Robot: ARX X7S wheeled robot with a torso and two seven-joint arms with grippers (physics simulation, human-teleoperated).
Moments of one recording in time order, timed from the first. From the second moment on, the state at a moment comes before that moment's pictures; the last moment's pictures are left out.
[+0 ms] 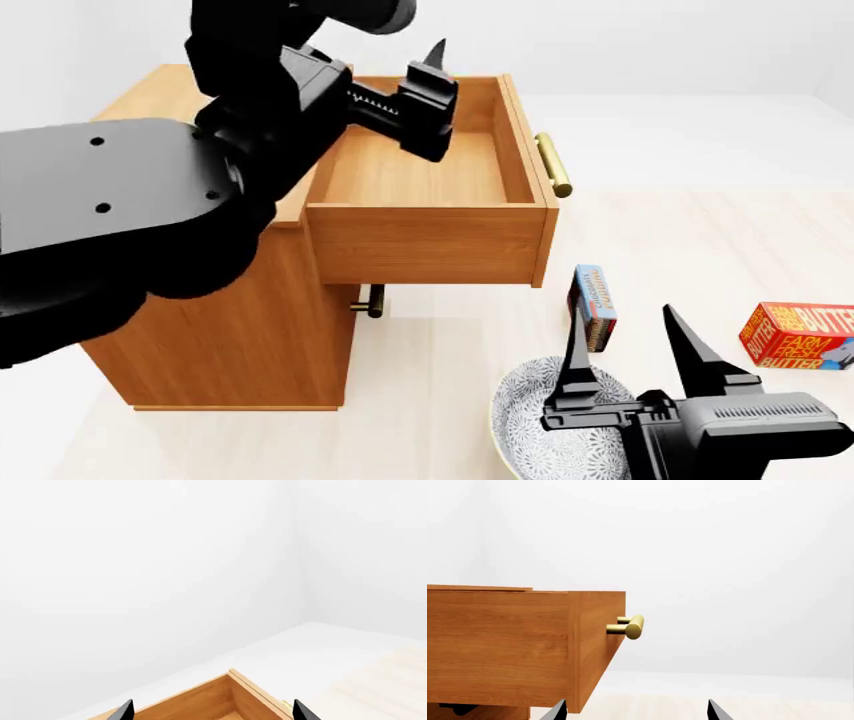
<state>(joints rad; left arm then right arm) -1.79 -0.70 1.51 0.28 -1.50 -0.15 -0.70 -0.08 0.42 -0.20 -0.39 0.30 -0.10 0.28</state>
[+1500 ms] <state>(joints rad) -1.29 -1.22 1.61 0.84 -0.75 0.26 -1.01 0.06 0.48 -0.21 -0.50 0.30 0.16 0.34</state>
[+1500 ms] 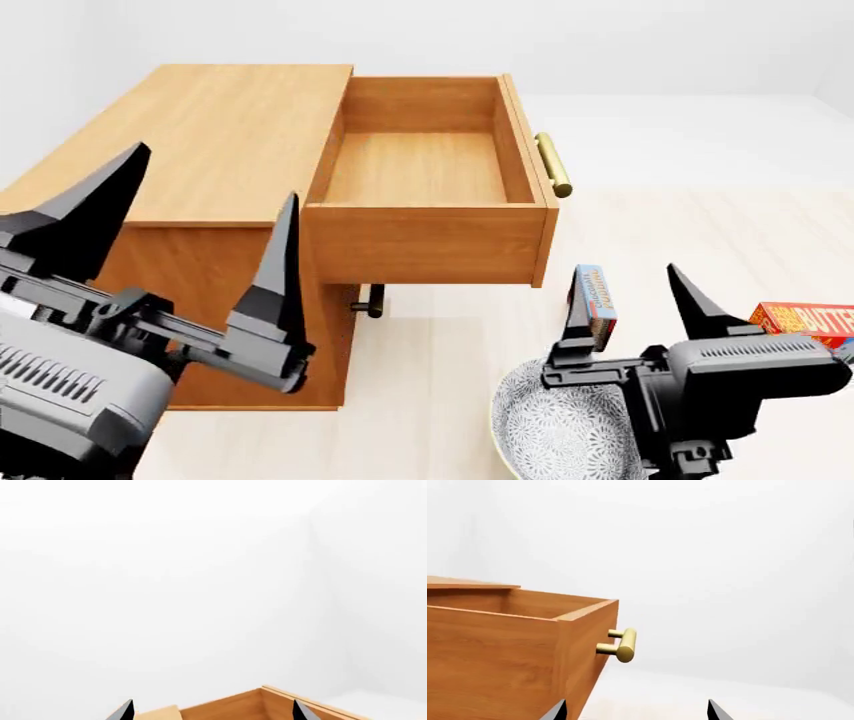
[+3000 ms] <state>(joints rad) -1.15 -1.26 1.60 0.67 -0.61 0.48 -1.06 0.94 0.47 -0.30 0.33 0.47 0.88 0.09</state>
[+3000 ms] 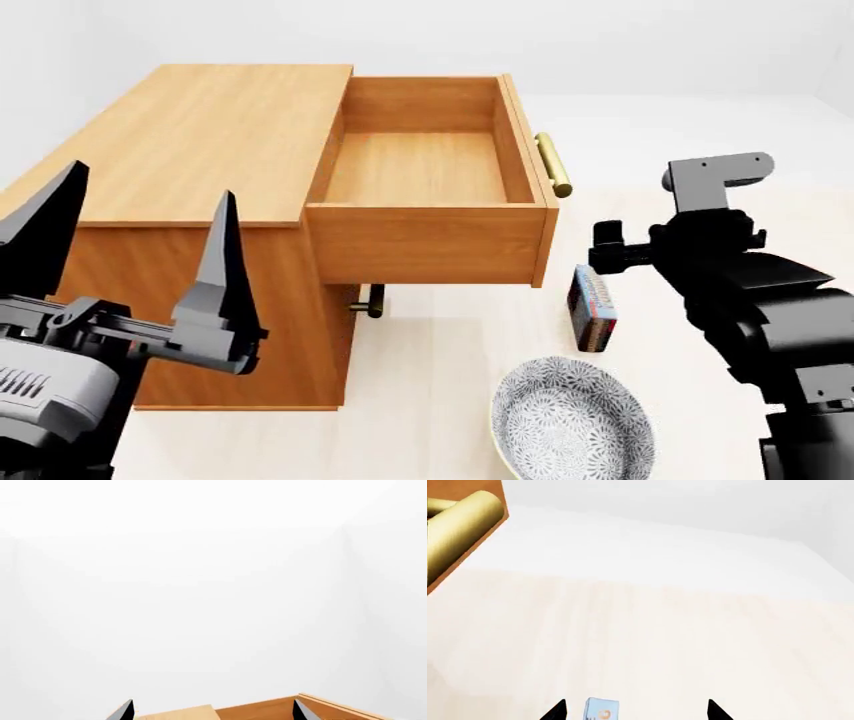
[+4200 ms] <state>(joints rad) -1.14 -1.26 1.58 0.76 -0.47 0.29 -1.21 1.27 0.29 -0.42 1.20 0.32 0.68 -0.18</state>
